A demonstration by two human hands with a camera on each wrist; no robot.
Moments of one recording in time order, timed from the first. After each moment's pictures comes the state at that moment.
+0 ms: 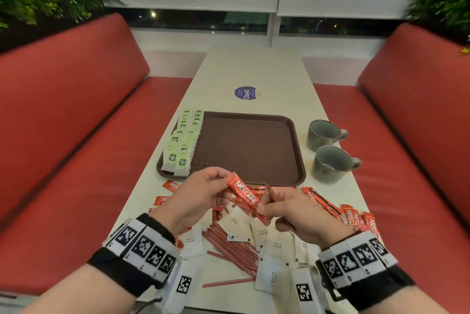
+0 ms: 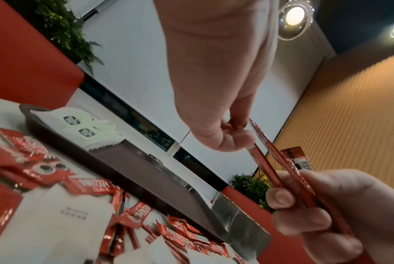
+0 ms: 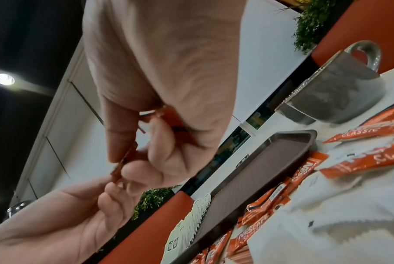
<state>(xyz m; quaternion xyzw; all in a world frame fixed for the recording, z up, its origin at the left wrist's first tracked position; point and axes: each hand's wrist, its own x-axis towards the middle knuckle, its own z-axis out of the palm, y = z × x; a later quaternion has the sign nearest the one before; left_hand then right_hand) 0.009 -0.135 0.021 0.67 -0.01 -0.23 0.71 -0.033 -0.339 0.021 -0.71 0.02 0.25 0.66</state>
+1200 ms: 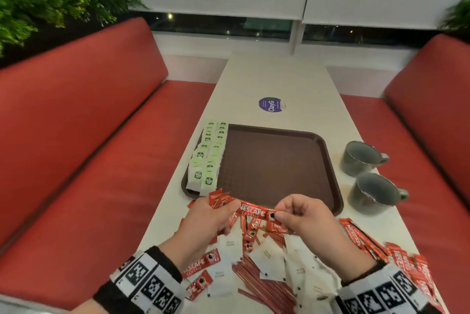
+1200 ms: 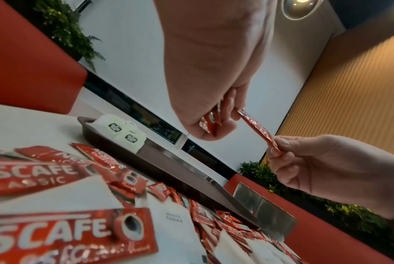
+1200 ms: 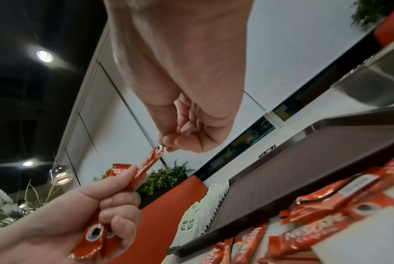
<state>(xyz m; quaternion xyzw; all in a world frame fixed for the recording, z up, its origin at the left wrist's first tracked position) 0.025 -0.087 0.015 0.73 0.09 -0.16 0.66 0.009 -0.295 0.021 -0.83 0.03 0.07 0.56</state>
